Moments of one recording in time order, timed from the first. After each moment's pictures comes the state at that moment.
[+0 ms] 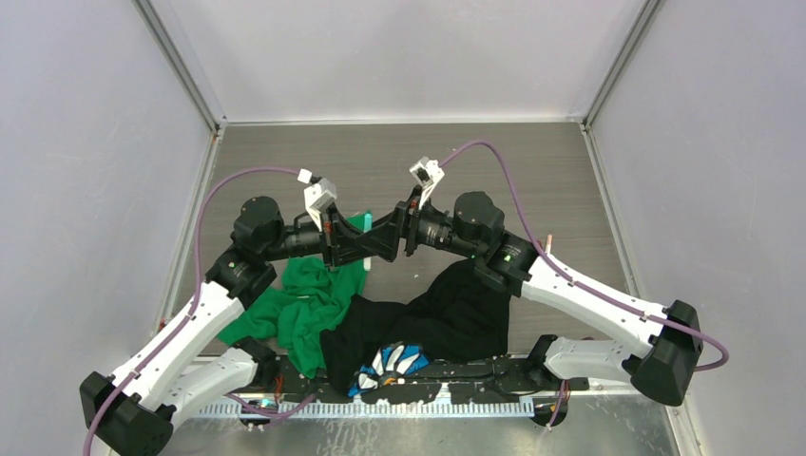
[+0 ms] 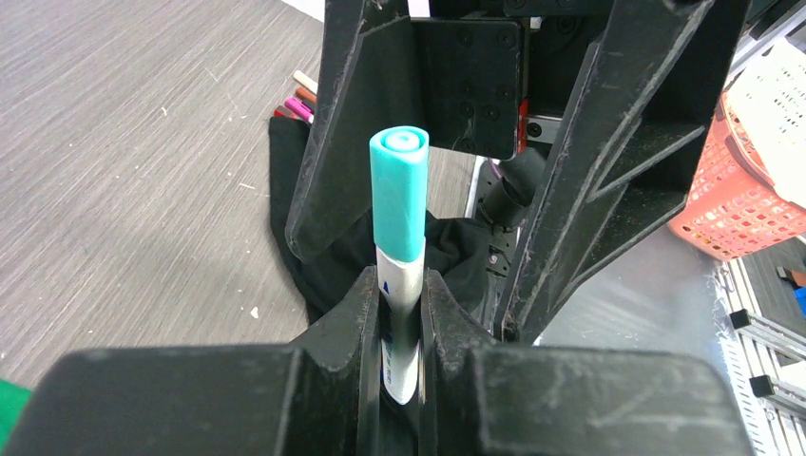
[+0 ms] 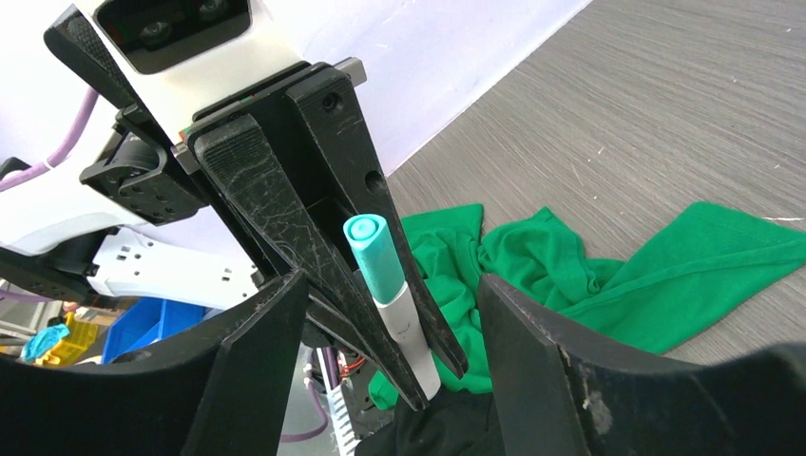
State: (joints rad) left arm -0.53 0.88 0.78 0.02 0.82 -0.30; right arm 0.91 1.15 0.97 0.15 -0.29 0.58
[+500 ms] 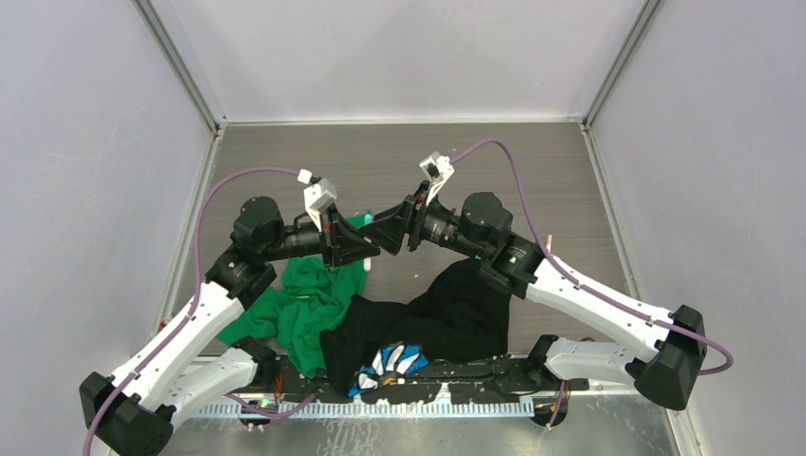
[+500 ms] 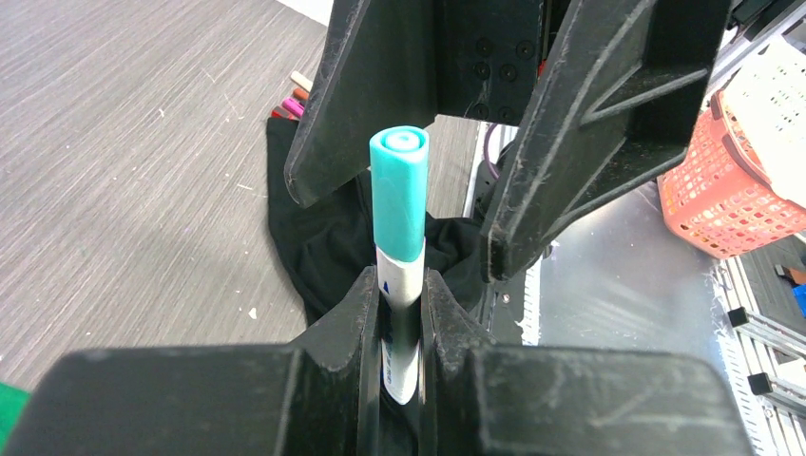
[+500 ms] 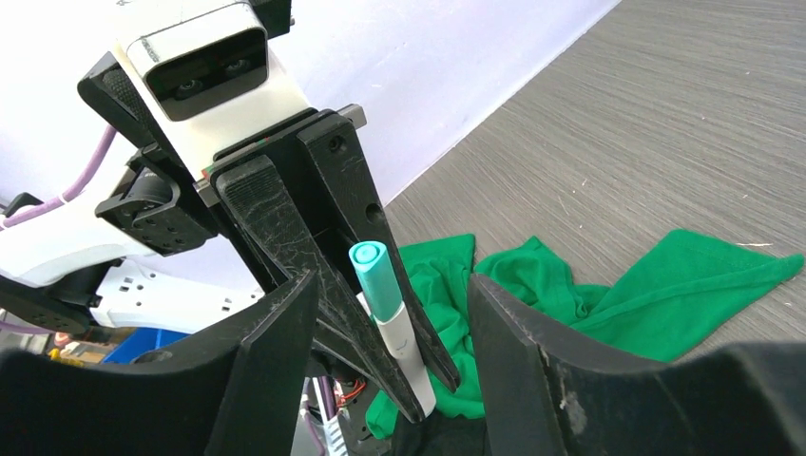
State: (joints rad) left arm -0.53 0.88 0.78 0.02 0.82 -0.30; right arm 0.91 1.12 0.96 0.19 -0.23 0.58
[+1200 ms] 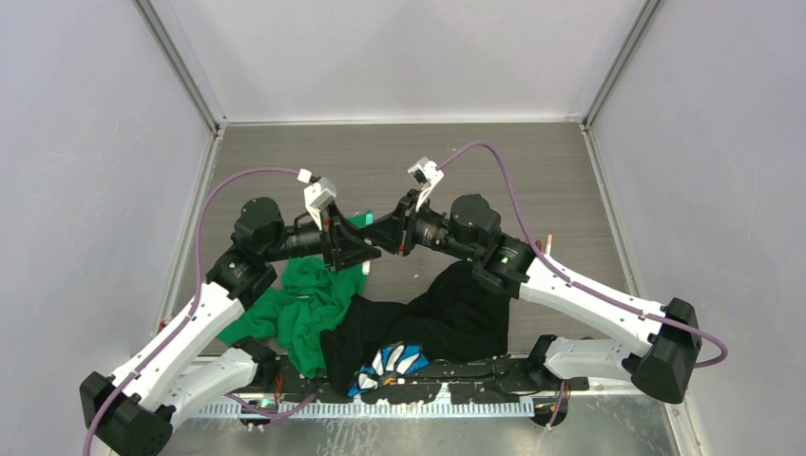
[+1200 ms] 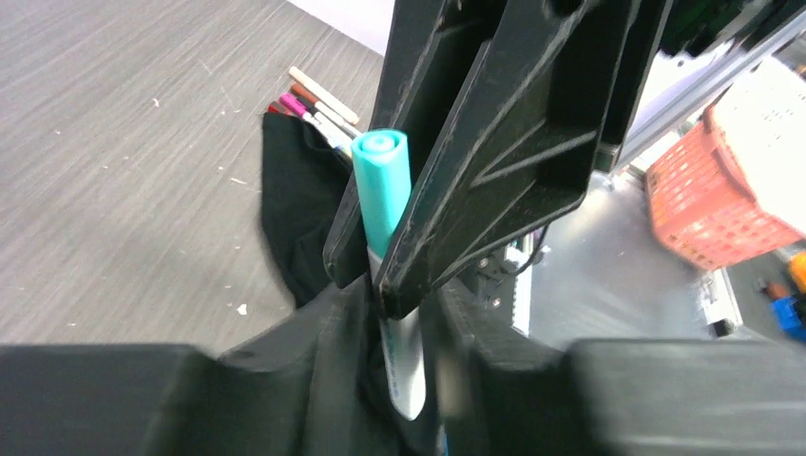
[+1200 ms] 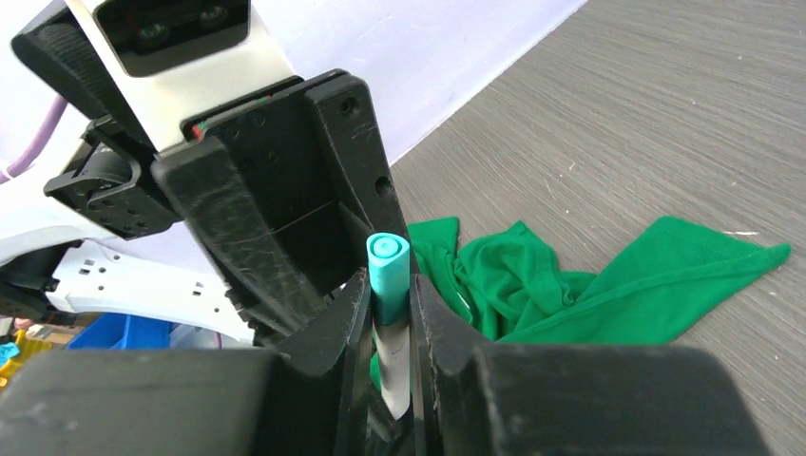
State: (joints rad) left arm -0.53 0.88 0.77 0.01 0.81 -0.34; right arm 0.94 1.16 0.97 0.17 -0.21 0.52
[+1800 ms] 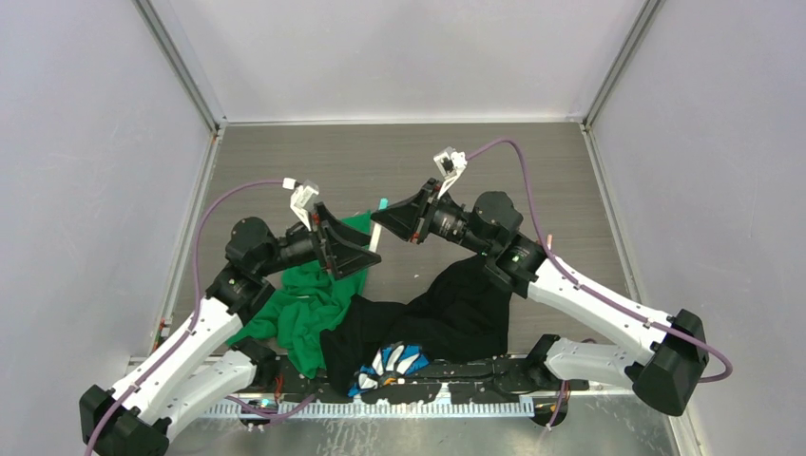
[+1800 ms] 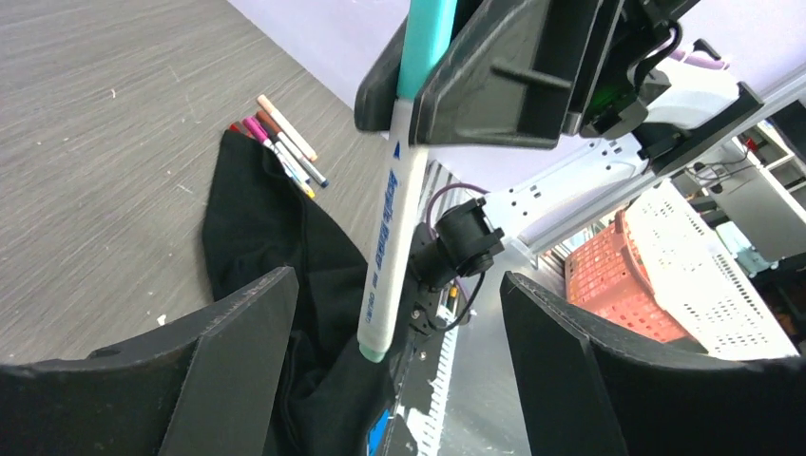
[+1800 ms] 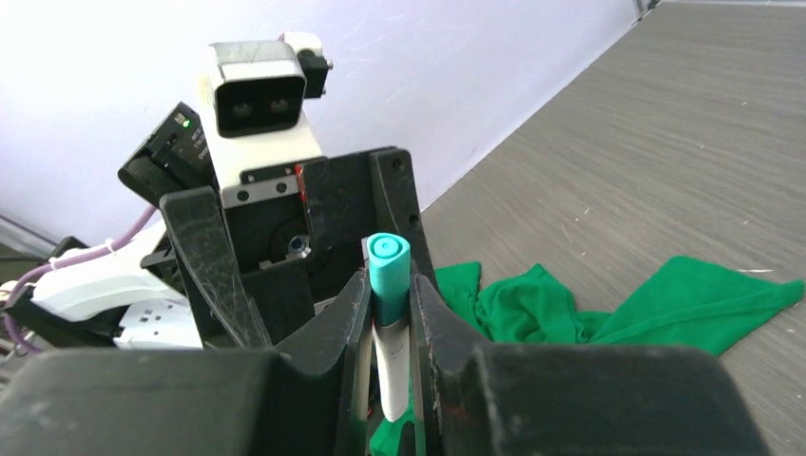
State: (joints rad) left arm -0.53 0.78 0.63 0.22 0.72 -0.68; right arm 0.84 1.10 0.91 0.31 -0.27 0.63
